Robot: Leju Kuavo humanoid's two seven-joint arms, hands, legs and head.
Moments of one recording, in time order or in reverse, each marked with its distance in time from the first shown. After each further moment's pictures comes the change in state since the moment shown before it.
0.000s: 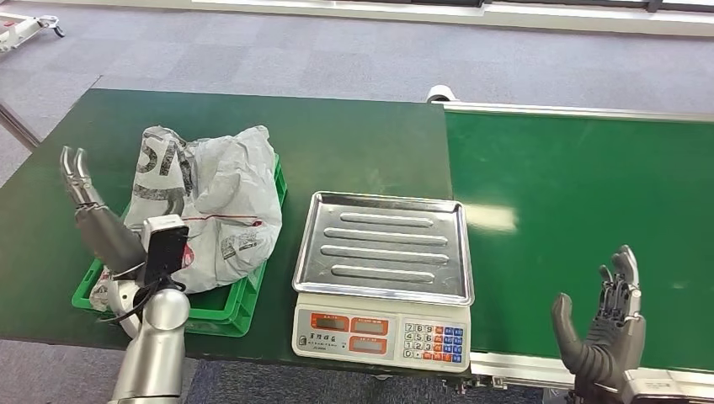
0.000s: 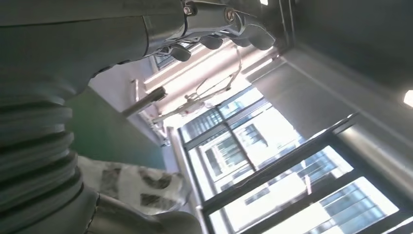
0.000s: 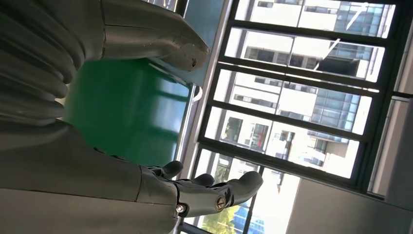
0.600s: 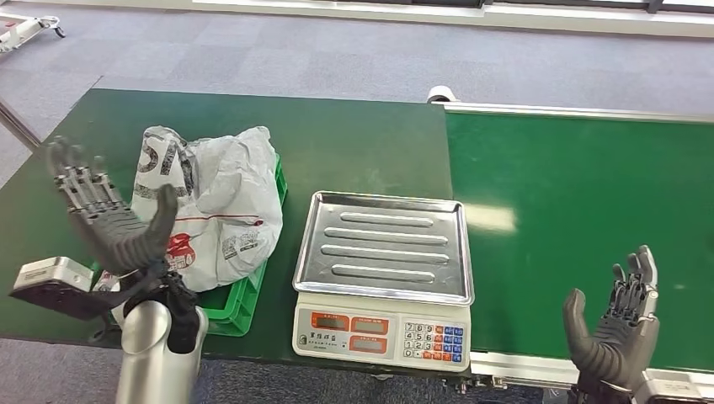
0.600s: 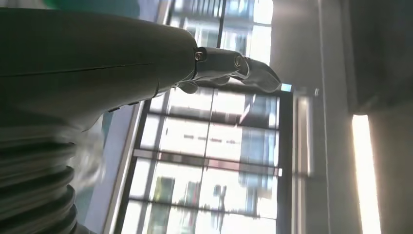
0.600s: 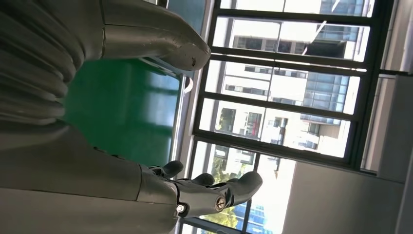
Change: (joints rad) left arm 0.082 -0.052 -0.165 -0.271 0.670 -0.446 -0.119; right arm -0.019 -0.003 0.012 0.005 -0.058 -0.028 -0.007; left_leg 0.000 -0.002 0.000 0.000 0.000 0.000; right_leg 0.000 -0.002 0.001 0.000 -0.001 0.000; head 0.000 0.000
